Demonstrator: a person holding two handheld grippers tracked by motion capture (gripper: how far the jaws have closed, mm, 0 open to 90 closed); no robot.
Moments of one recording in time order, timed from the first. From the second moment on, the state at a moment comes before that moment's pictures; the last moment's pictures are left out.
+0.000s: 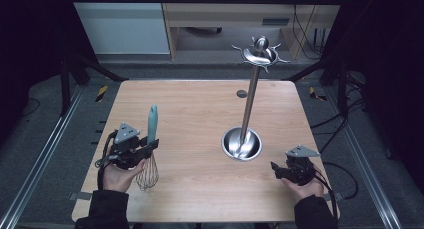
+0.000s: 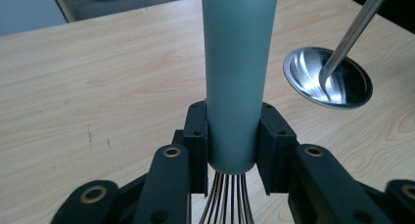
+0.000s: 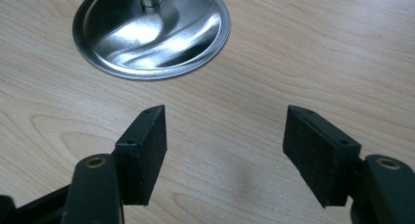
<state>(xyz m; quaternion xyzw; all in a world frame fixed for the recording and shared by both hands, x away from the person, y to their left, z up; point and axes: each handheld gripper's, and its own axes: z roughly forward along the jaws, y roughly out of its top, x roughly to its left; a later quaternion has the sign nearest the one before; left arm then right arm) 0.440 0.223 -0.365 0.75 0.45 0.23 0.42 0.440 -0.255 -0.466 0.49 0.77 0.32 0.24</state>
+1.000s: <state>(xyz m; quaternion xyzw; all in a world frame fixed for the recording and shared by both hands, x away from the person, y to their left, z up) 0.444 0.212 -0.331 0.74 0.42 0.23 0.47 0.441 -0.258 -0.467 0.49 0.77 0.33 0.25</state>
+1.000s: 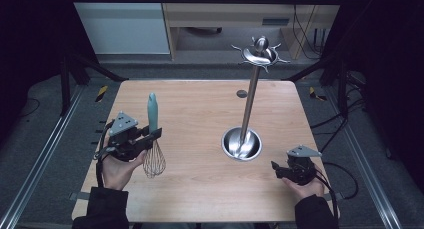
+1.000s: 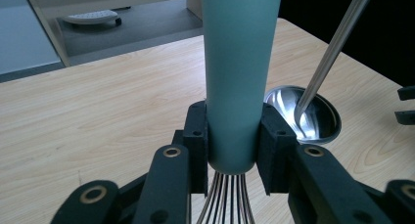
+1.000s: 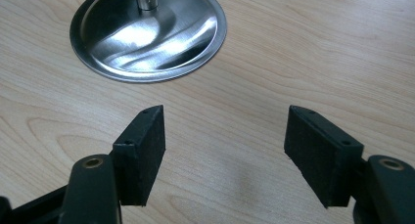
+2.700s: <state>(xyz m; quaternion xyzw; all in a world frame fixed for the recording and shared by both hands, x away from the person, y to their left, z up) 0.463 0.118 -0.260 0.76 0.34 0.21 0.51 0.441 -0.258 -0.465 0.48 0.77 0.33 0.25</state>
